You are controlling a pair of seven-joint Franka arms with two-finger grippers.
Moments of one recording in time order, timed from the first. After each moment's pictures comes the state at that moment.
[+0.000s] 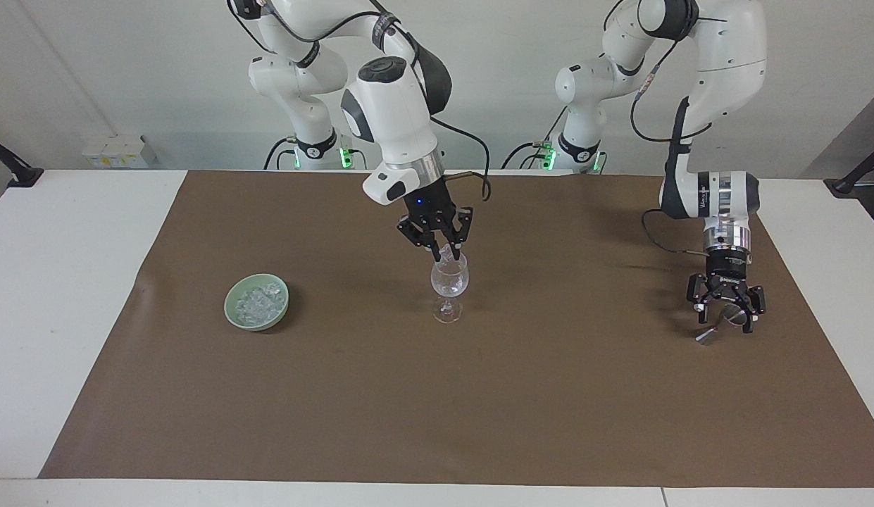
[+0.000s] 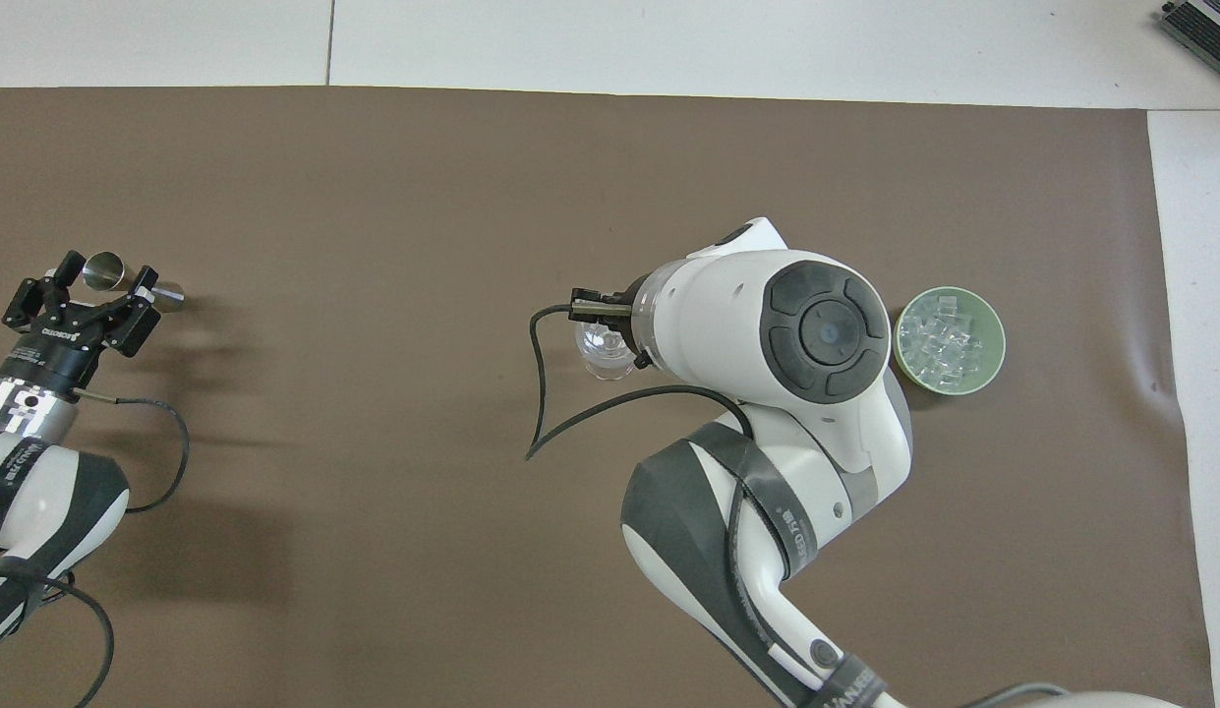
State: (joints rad) left arm 0.23 0.23 0.06 -2.23 -2.30 2.36 -0.57; right arm 0.14 0.22 0.43 -1.75 0.01 2.30 0.68
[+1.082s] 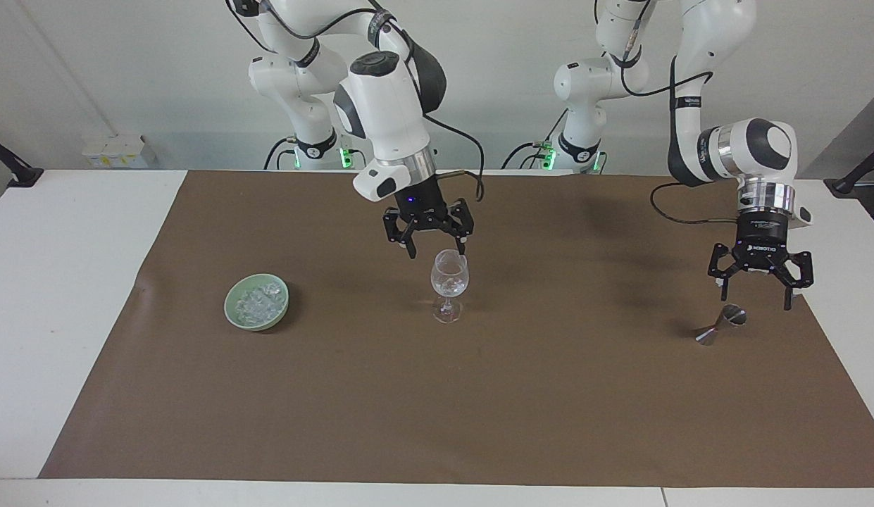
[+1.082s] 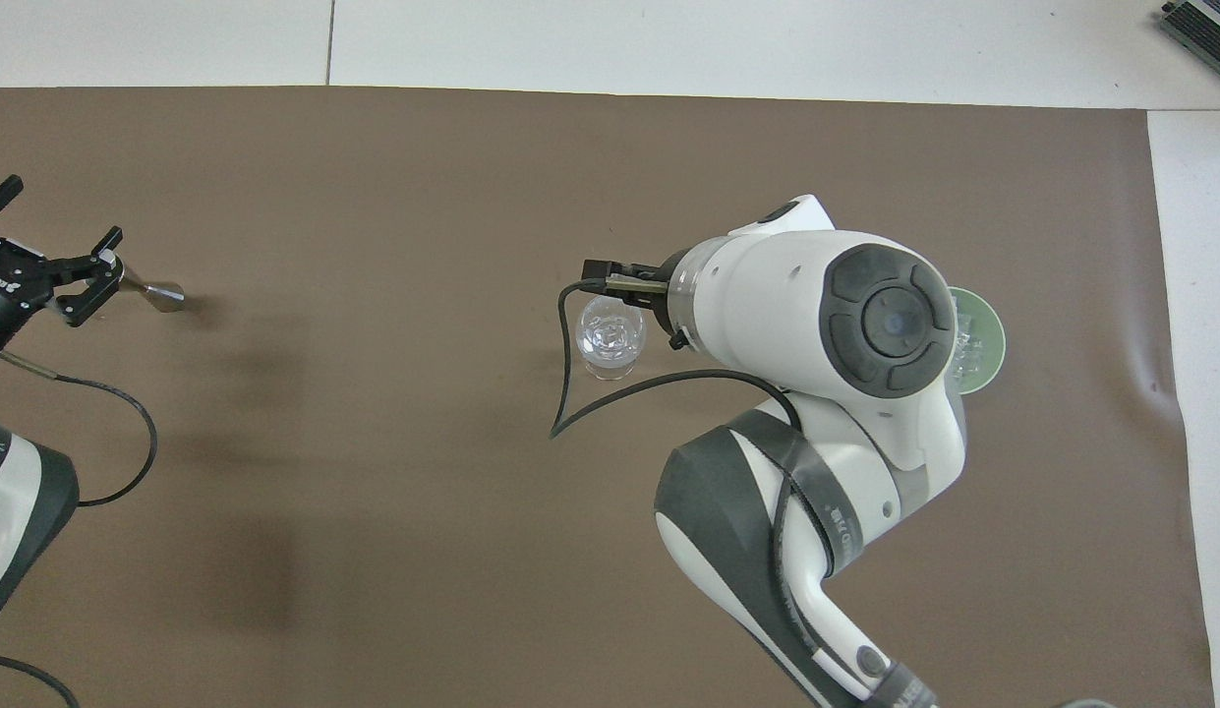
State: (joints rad) left arm 0.12 0.04 0.05 -2.12 -1.77 2.64 -0.59; right arm 0.12 0.17 0.38 -1.73 0.00 2.27 0.68
